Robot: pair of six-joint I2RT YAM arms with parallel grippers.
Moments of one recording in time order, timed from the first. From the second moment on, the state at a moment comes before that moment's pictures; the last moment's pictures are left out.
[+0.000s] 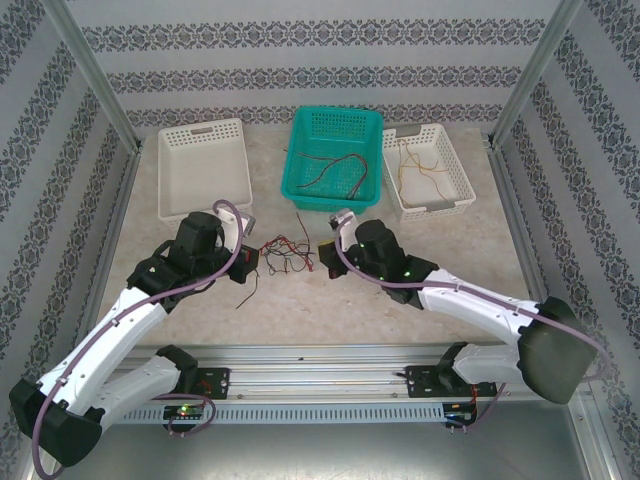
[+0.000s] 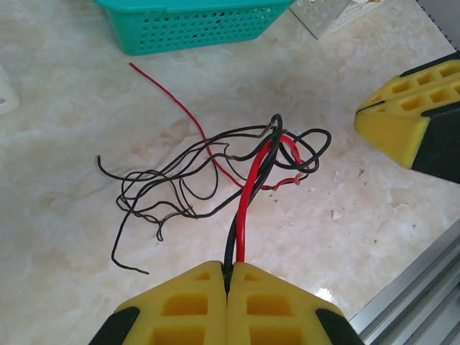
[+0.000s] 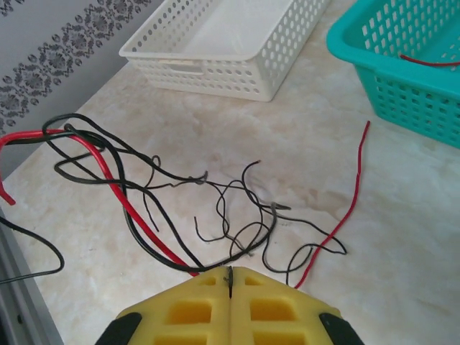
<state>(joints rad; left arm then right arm) -0.46 0.92 0.88 -0.68 0.22 -0.19 0.78 1.24 0.71 0.06 -0.15 0.37</state>
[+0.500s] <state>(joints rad) -0.46 0.92 0.88 -0.68 0.22 -0.19 0.87 1.27 0.67 0.16 -0.29 0.39</state>
